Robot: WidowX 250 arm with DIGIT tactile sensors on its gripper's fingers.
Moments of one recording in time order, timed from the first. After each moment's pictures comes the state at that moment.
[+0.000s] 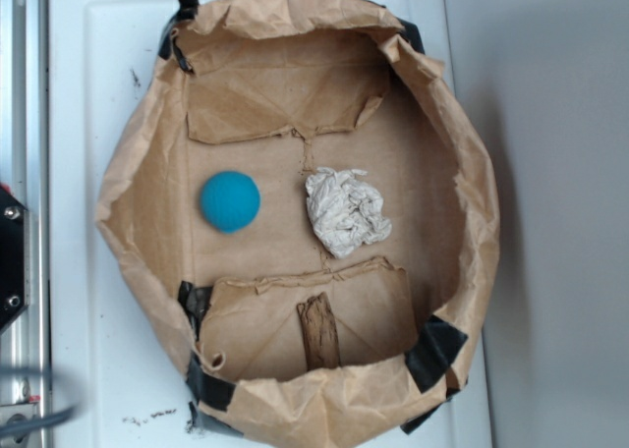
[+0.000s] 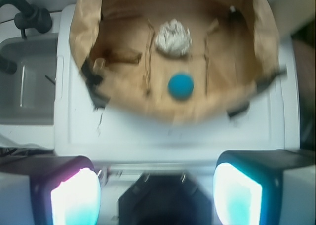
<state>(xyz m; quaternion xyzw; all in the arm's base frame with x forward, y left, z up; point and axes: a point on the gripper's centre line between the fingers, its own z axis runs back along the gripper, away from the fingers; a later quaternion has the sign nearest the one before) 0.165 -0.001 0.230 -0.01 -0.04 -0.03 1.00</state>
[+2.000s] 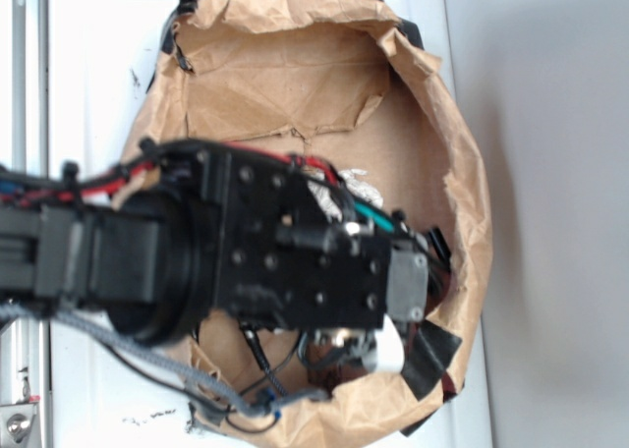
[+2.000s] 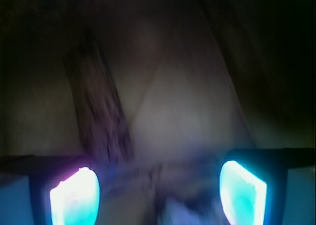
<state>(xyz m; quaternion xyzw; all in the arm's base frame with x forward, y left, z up) 0.287 -0.057 0.045 0.03 -0.06 -0.61 0.79</state>
